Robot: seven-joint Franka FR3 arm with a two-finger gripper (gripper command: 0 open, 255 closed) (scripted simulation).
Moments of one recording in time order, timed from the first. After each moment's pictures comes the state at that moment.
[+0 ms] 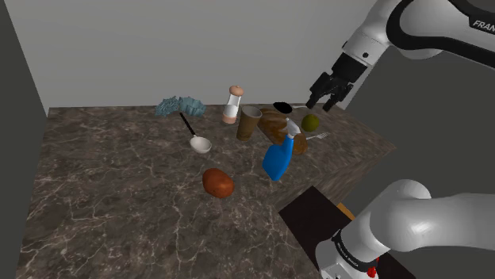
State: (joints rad) arm -0.02 -0.78 -0.02 -2.35 0.11 1.67 0.15
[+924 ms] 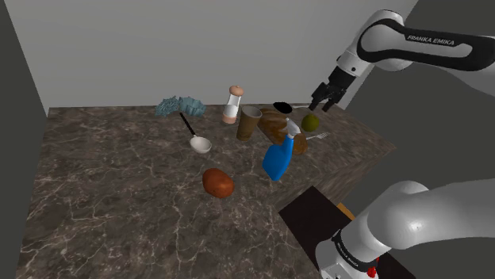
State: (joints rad) arm -0.09 -0.56 -0.24 -2.32 -0.01 1.84 -0.12
